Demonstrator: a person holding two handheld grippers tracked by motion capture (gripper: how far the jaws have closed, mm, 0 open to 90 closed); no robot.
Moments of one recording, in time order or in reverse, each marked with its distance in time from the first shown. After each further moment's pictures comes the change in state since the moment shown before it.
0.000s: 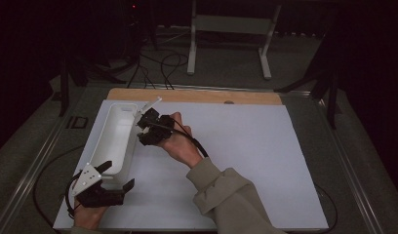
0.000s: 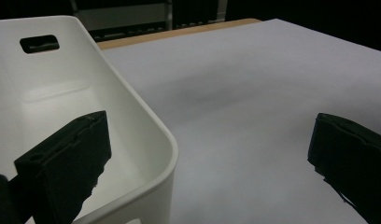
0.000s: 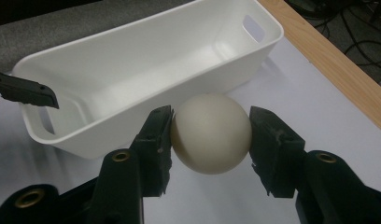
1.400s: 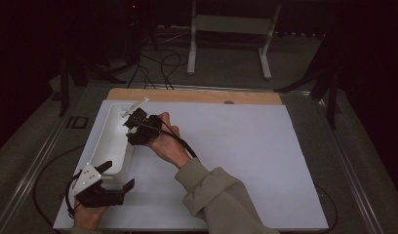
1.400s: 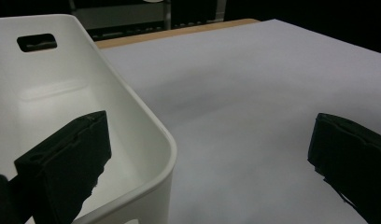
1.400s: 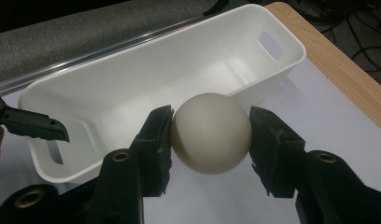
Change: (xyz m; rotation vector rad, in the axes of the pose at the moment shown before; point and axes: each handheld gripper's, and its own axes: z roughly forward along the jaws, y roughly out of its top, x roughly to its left) left arm 0.000 0.000 0.000 0.001 -0.007 -0.010; right arm 0.015 0.018 0.022 -0.011 0.005 -0.003
